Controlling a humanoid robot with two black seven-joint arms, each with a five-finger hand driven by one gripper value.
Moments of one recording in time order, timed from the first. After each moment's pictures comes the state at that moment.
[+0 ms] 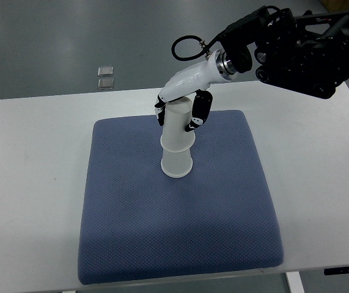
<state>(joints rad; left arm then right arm) -0.01 0.00 -0.15 -0.15 0.08 0.05 0.03 1.66 -0.23 -0.37 0.92 -1.26 0.34 0.51</state>
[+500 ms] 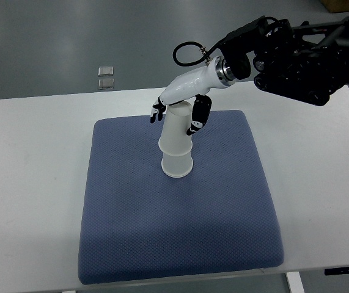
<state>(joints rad) -0.01 0.00 -0.15 -0.15 0.08 0.05 0.03 1.62 -0.21 -0.37 0.89 -1.25 0.30 0.51</state>
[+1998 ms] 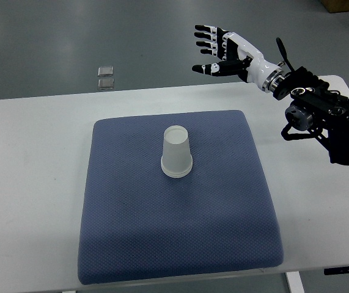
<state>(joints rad) -0.01 0.00 -0.15 -0.15 0.08 0.05 0.03 1.04 -0.21 0.31 0.57 -0.34 0.22 0.51</state>
